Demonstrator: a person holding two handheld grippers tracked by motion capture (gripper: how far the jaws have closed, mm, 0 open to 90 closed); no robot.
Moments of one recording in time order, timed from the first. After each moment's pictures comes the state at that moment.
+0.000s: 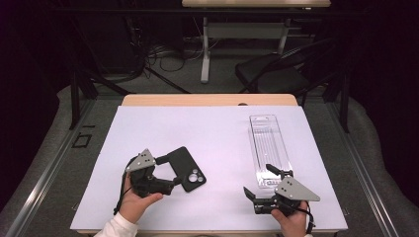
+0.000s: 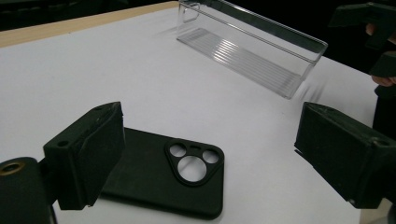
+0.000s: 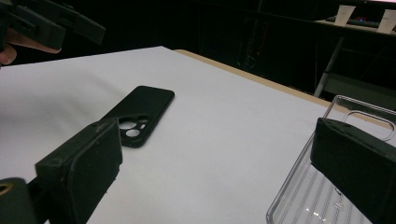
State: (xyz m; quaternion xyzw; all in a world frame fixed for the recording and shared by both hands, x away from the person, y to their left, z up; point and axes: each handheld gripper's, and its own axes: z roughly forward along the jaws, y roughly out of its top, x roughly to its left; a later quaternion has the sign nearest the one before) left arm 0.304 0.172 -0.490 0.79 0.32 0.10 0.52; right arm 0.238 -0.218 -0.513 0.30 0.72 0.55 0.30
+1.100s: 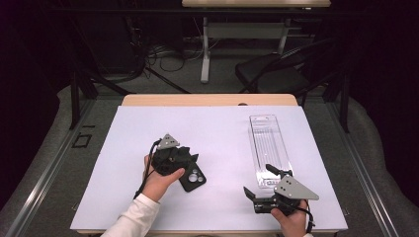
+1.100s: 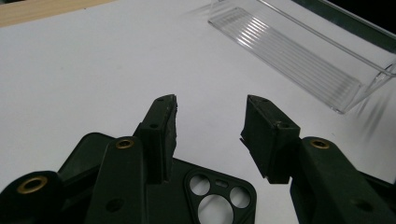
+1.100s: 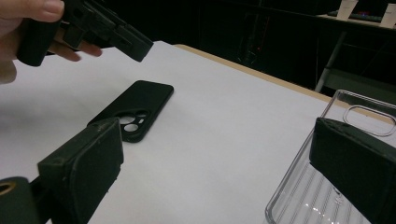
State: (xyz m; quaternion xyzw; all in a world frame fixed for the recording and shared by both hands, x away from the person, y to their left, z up) left arm 0.348 0.121 -0.493 0.81 0.37 0.11 0.45; right arm 0.240 -0.218 -0.515 0.30 0.72 0.55 0.29
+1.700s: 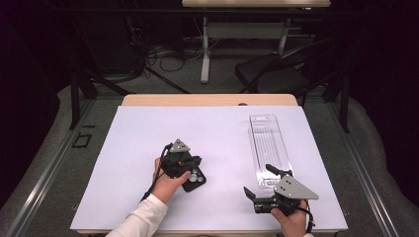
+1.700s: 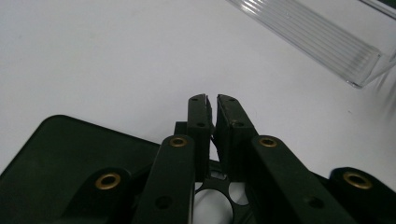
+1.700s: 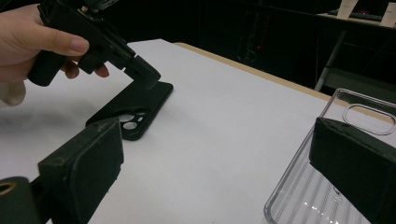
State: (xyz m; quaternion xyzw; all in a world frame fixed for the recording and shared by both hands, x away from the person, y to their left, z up) left arm 0.354 0.102 -0.521 0.83 0.37 0.08 0.41; right arm 0.241 -0.218 -0.516 0.30 0.73 0.54 0.29
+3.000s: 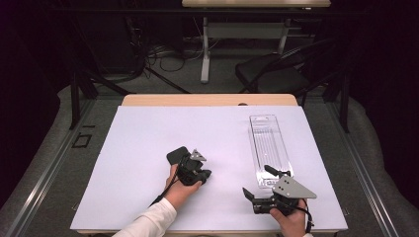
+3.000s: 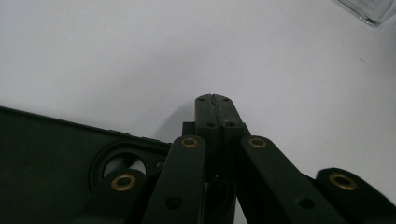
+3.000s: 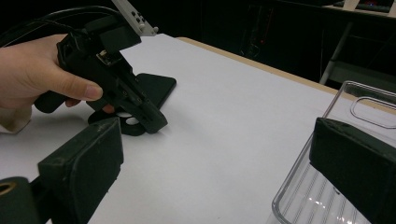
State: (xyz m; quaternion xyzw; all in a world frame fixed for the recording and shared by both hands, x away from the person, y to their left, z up) left arm 0.351 0.066 -0.553 0.87 0.35 0.04 0.35; right arm 0.242 -0.217 -0.519 0.31 0.73 0.54 0.28
